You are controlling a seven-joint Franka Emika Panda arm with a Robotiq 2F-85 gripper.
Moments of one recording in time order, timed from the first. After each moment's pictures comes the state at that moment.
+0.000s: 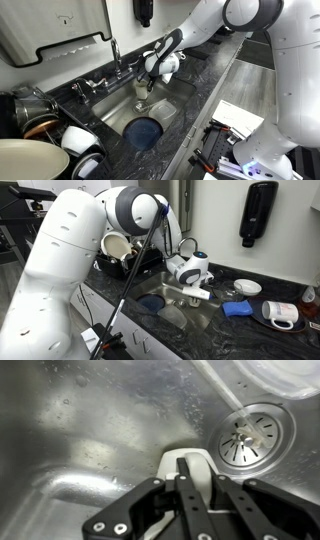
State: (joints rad) arm -0.18 0.61 0.06 -2.00 0.28 2.80 -0.73
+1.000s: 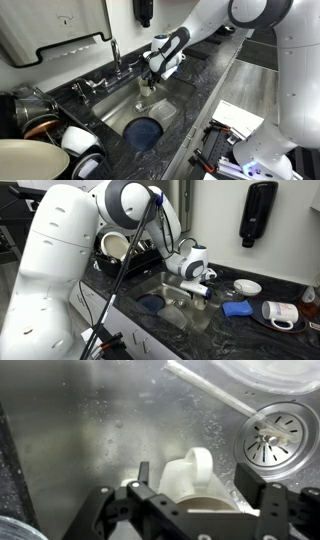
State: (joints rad) arm -0.14 0.55 -0.01 -2.01 -0.01 2.67 -0.24
